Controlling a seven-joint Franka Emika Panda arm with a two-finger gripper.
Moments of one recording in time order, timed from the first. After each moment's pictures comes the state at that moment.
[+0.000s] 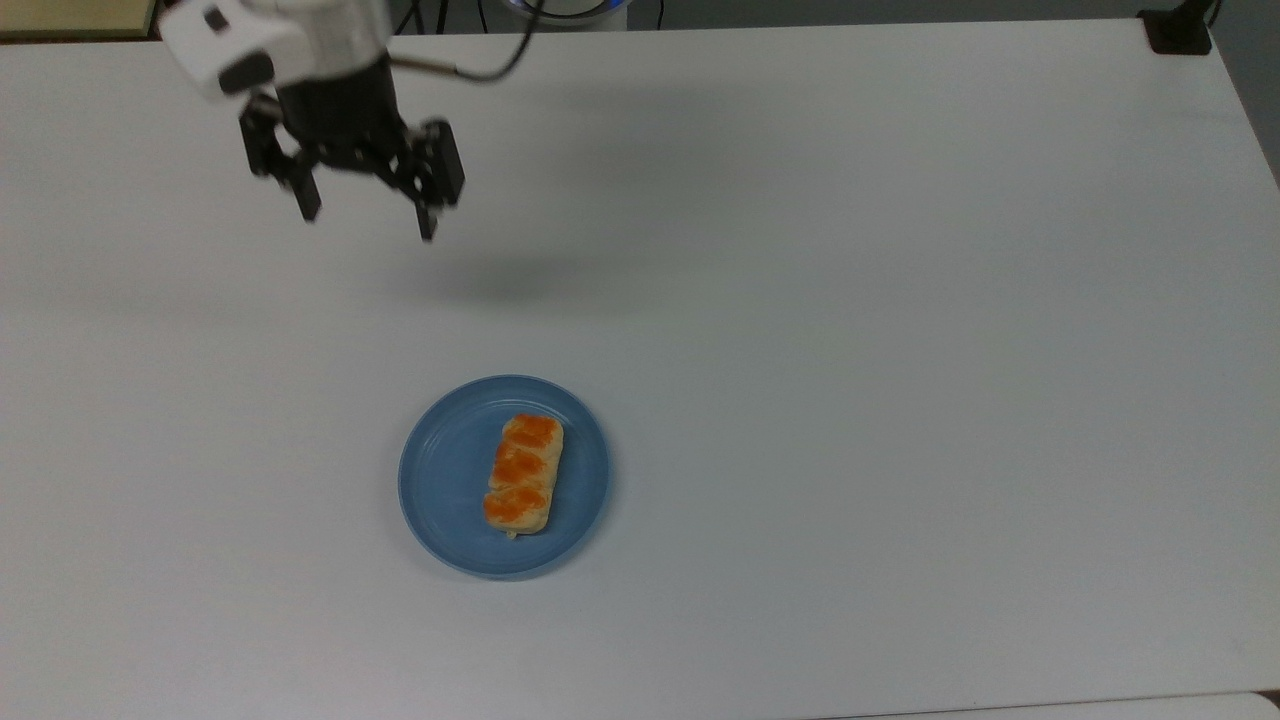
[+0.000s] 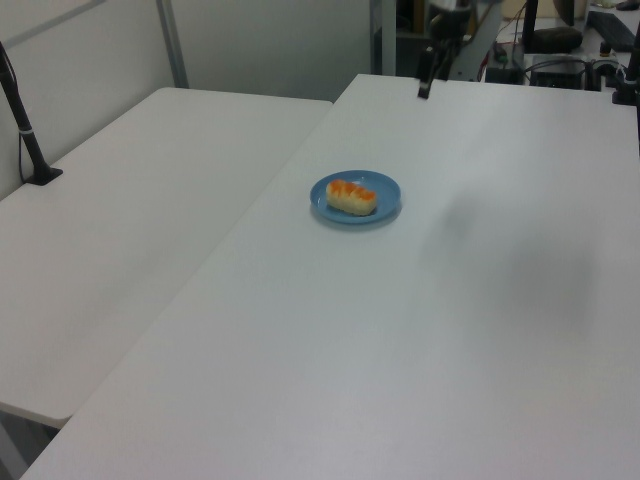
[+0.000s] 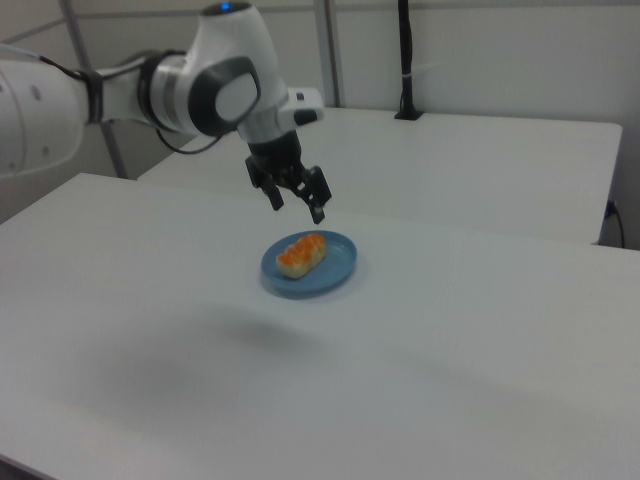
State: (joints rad) arm -0.10 0.23 -0.02 -1.59 -0.03 2.01 0.03
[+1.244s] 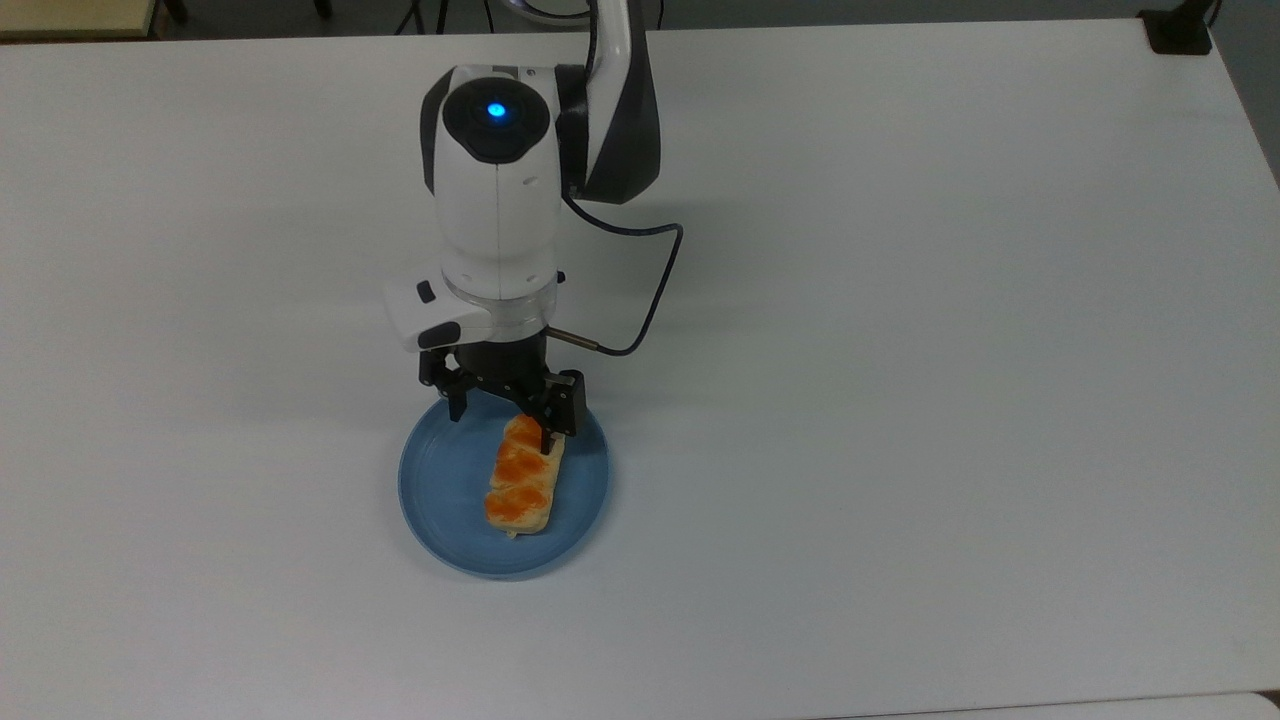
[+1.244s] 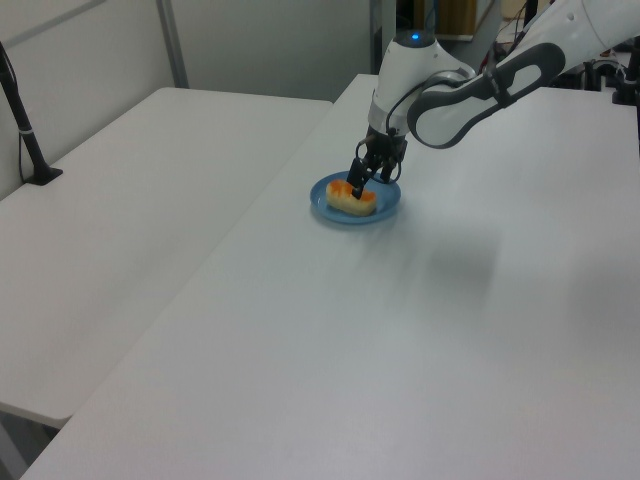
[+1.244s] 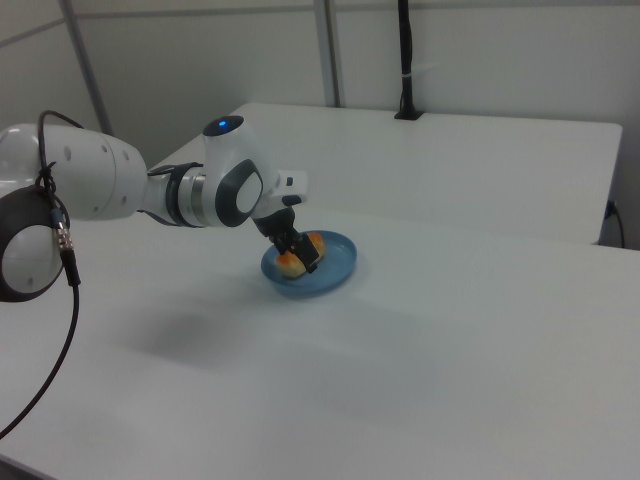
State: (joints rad) arm 0.02 0.57 -0.01 -1.59 -0.14 2.47 0.44
